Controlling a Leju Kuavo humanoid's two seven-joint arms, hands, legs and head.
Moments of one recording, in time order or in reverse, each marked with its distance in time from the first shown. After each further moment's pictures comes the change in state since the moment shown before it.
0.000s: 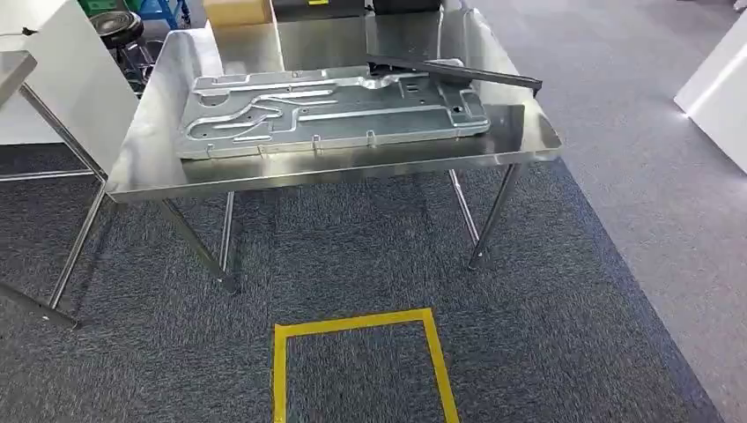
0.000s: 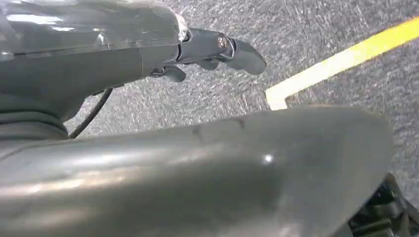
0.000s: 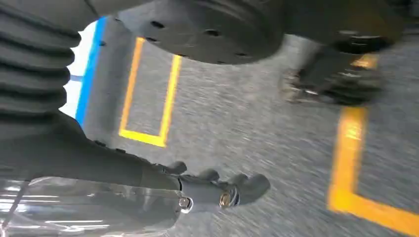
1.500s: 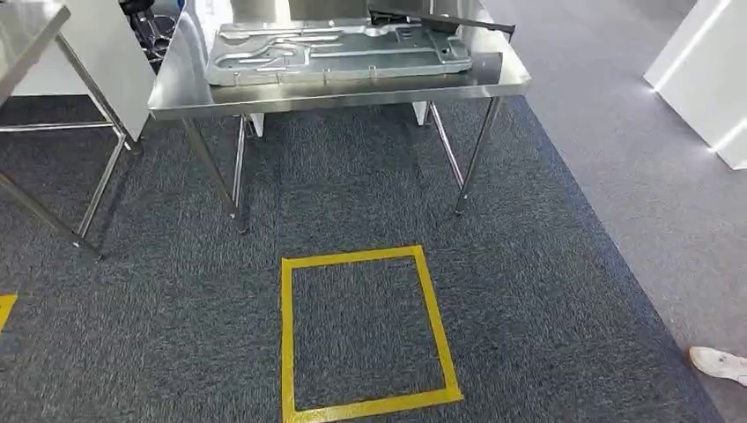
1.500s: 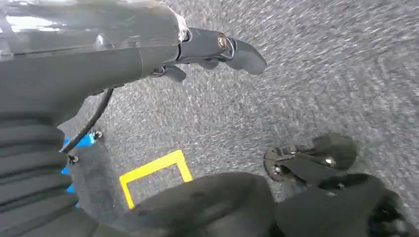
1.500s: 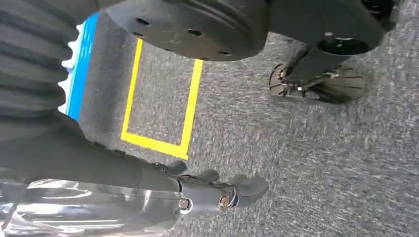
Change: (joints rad) left arm 0.067 0.042 -0.181 -0.001 0.215 0.000 -0.004; right arm 0.018 -0.004 0.132 -0.055 -0.094 -0.007 -0.093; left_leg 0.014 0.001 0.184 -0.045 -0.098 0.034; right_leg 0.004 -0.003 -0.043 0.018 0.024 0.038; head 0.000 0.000
